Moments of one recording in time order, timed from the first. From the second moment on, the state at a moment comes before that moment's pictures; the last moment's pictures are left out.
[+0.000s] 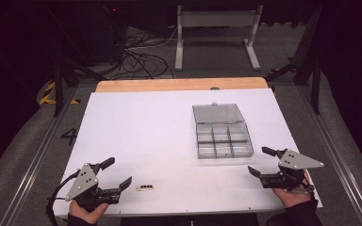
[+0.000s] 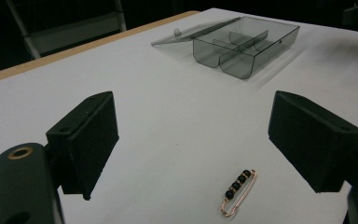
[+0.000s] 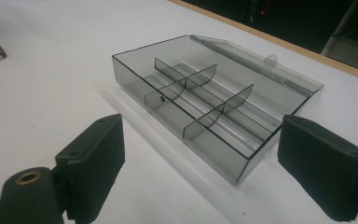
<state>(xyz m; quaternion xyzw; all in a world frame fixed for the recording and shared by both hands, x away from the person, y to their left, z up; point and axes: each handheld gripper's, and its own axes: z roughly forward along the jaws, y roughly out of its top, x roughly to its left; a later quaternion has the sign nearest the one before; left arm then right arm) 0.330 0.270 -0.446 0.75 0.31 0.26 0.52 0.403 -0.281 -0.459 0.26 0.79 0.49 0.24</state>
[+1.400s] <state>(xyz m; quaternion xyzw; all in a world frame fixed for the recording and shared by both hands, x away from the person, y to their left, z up) 0.350 0.247 -0.429 0.78 0.29 0.21 0.51 0.406 -0.277 -0.461 0.26 0.80 0.49 0.23</state>
